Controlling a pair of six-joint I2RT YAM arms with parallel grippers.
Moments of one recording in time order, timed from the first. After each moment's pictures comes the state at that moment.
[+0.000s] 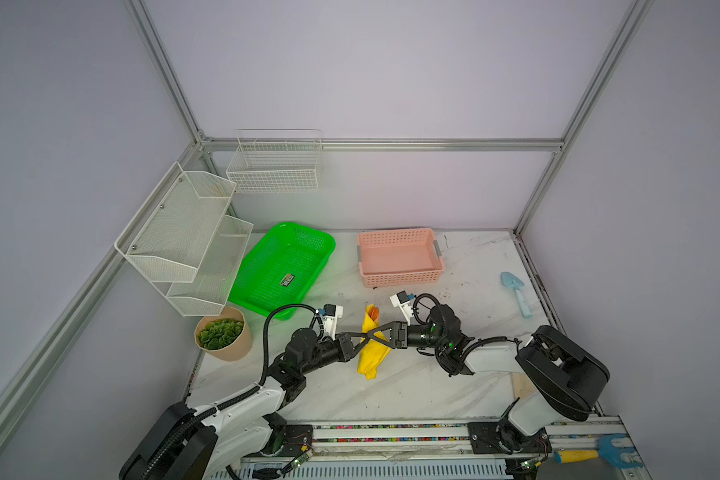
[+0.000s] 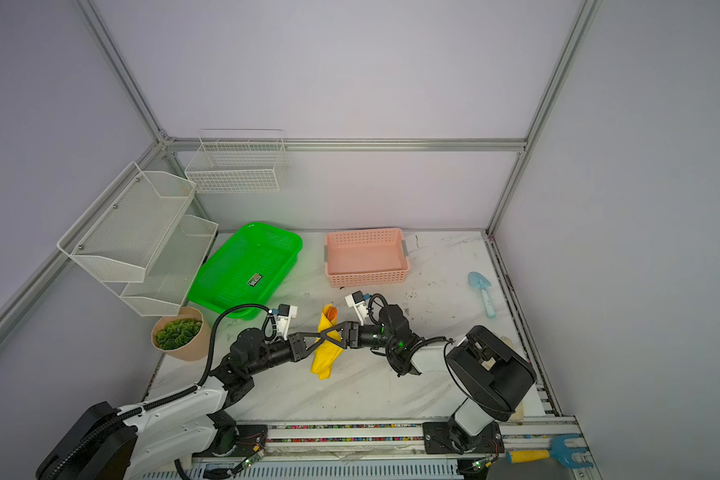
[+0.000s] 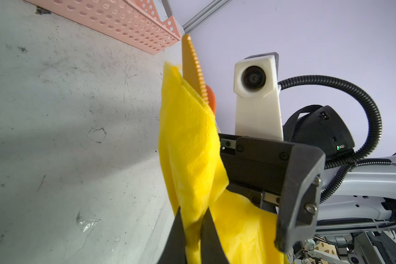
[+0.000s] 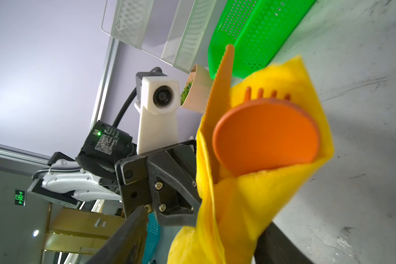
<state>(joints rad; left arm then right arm) -0.57 1.03 0.22 0.59 0.46 -0.92 0.76 1.58 0.52 0.96 -0.74 1.04</state>
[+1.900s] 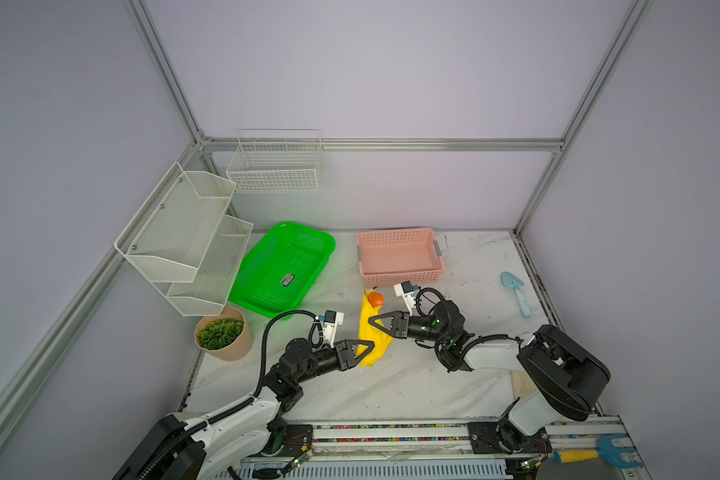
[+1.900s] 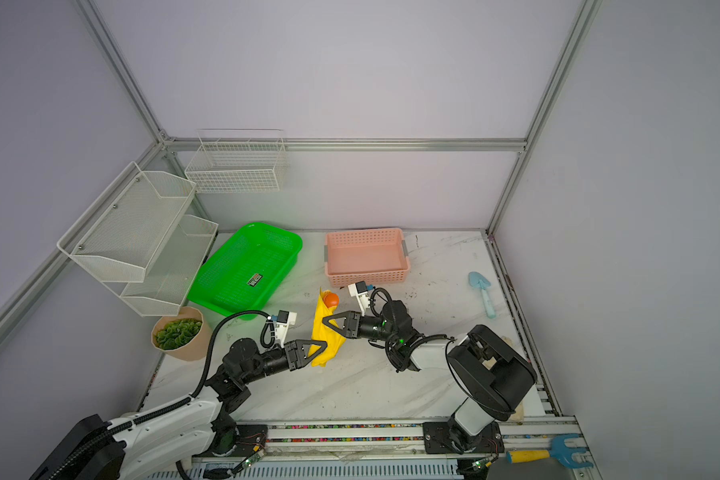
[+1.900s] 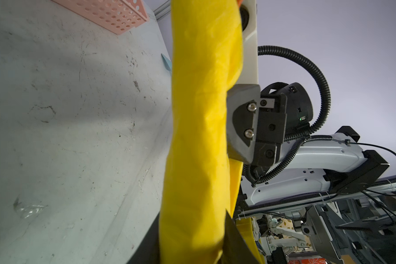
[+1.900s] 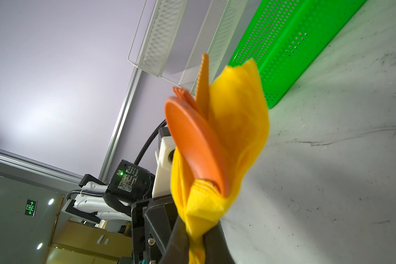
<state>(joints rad) -0.63 0.93 0.15 0.69 0.52 -1.05 0.74 1.58 0.56 1.05 -0.68 1.13</state>
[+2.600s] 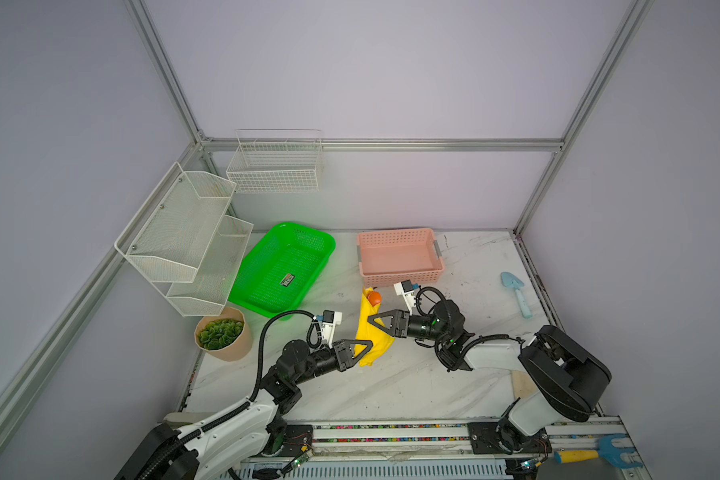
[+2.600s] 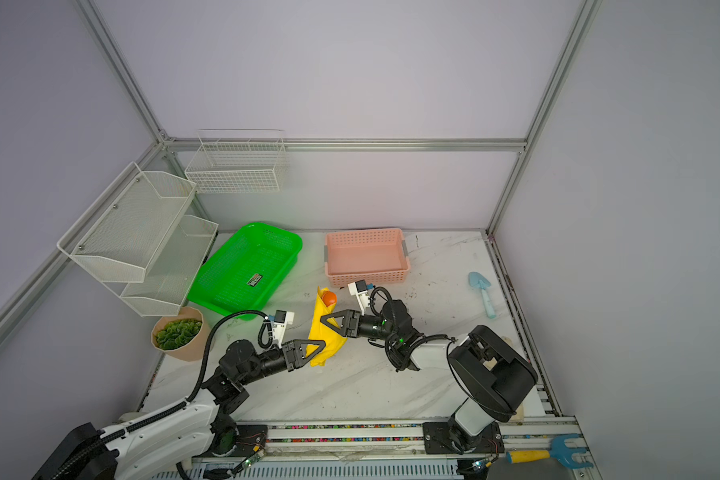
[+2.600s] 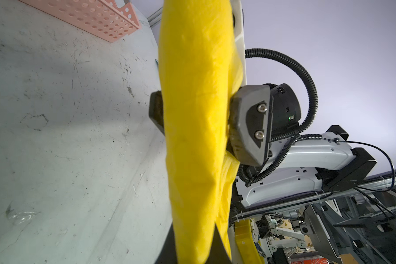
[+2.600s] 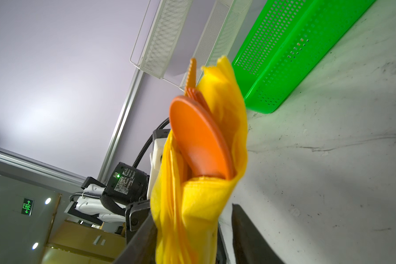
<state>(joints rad) -0.63 0.87 0.15 0.66 0.51 -1.05 0.74 1.57 0.56 1.04 -0.68 1.11</state>
